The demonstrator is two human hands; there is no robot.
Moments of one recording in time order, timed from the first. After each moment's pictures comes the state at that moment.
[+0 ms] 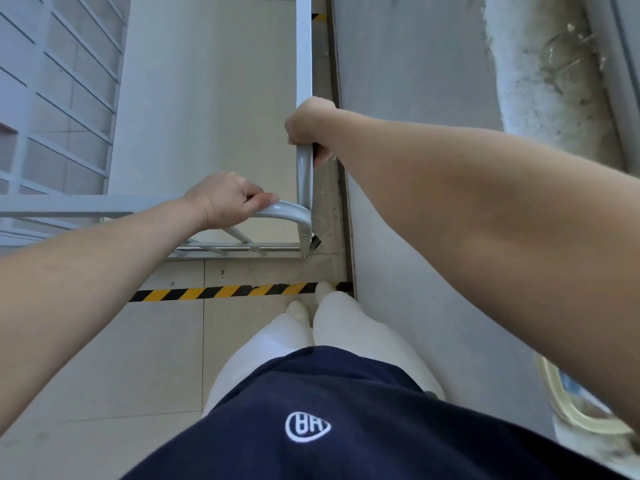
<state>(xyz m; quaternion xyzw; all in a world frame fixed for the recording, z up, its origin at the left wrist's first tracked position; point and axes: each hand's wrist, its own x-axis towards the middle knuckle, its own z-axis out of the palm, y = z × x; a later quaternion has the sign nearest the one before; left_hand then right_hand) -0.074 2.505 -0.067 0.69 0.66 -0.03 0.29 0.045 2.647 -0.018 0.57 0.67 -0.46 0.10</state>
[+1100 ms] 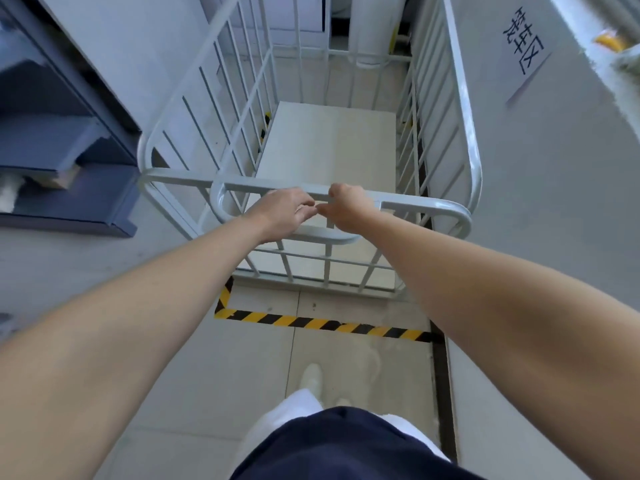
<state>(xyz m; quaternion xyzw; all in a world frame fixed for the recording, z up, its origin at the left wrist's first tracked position) -0.272 2.264 0.026 0.64 0.74 0.12 0.21 -0.141 2.346 0.036 0.47 0.85 -0.25 0.05</state>
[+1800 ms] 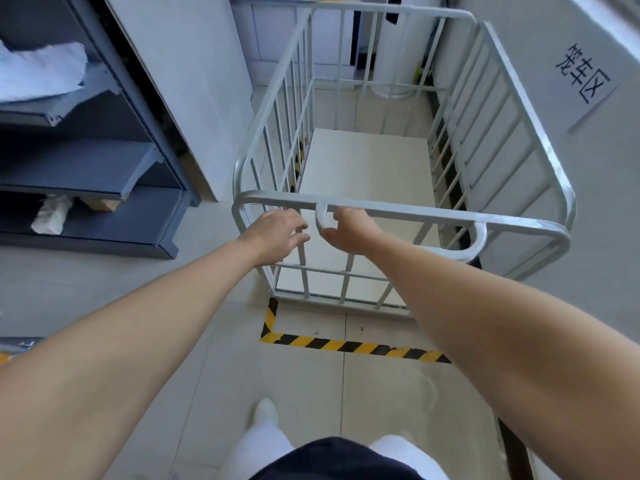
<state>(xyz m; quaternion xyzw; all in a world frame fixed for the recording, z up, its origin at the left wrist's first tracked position) -0.468 2.148 0.024 0.65 0.74 0.06 0.17 -0.327 2.243 0.026 0.45 0.86 -0.22 0.07</state>
